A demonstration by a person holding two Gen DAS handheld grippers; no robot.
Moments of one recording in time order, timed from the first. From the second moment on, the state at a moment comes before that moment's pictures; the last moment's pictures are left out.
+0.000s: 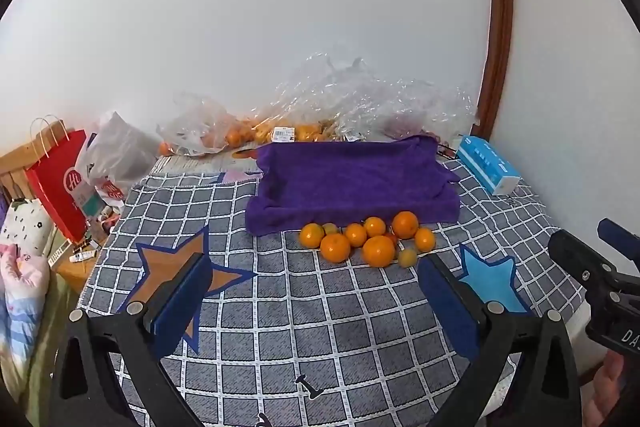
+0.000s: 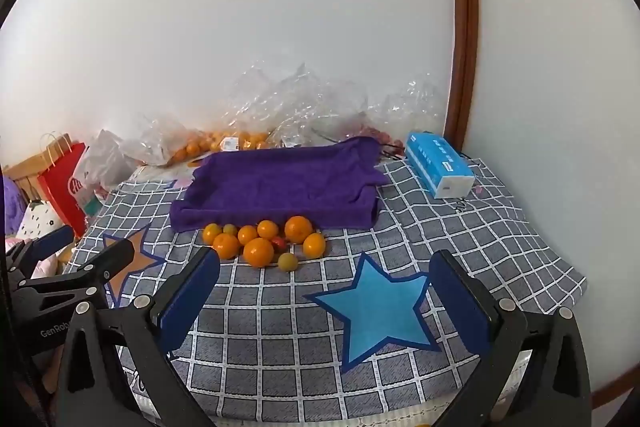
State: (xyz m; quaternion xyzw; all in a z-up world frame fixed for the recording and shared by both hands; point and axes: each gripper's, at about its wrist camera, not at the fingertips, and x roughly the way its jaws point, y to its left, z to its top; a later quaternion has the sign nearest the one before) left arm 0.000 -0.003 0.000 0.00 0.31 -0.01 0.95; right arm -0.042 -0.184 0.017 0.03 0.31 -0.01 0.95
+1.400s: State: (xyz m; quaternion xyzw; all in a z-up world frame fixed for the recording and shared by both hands) left arm 0.009 0.011 0.007 -0.02 0.31 -0.01 0.95; right arm -0.030 -0.171 0.014 0.02 0.31 0.00 0.95
